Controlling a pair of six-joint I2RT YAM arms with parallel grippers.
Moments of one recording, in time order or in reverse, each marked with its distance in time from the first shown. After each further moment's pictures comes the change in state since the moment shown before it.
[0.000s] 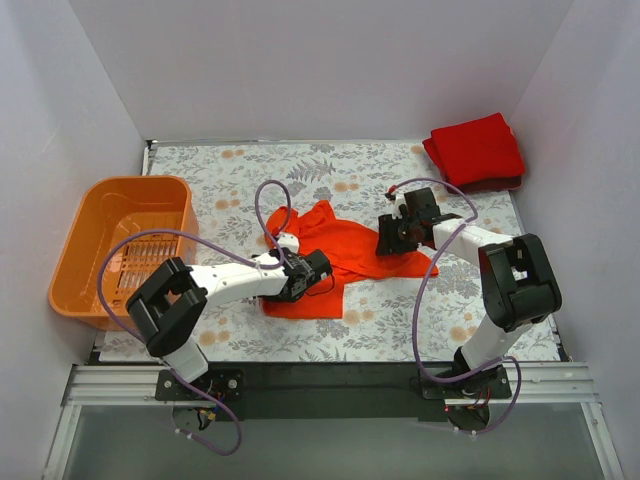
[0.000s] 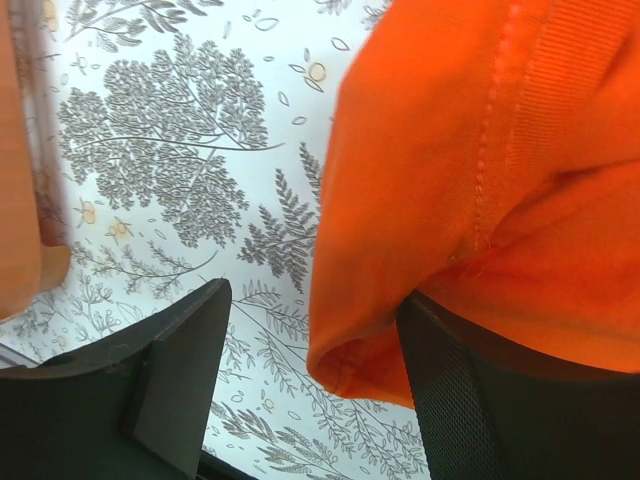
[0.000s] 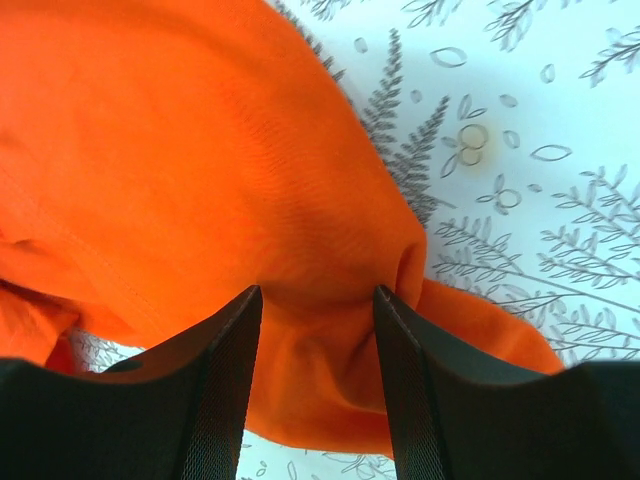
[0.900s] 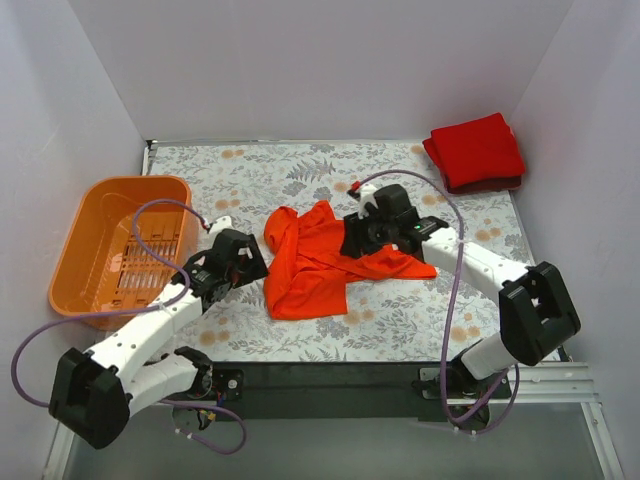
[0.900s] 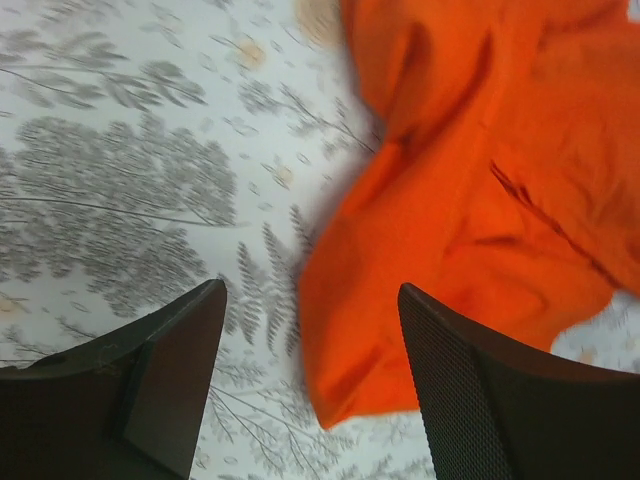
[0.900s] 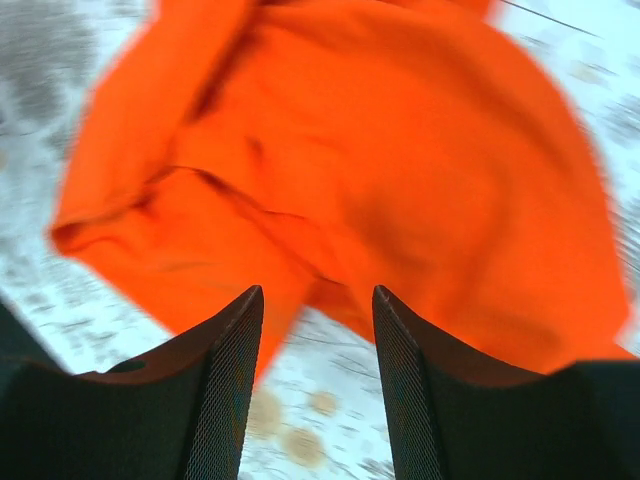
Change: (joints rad) left arm 0.451 -0.634 -0.358 0.478 0.430 0.173; right arm 0.323 -0.179 0.079 -0.023 -0.056 0.050
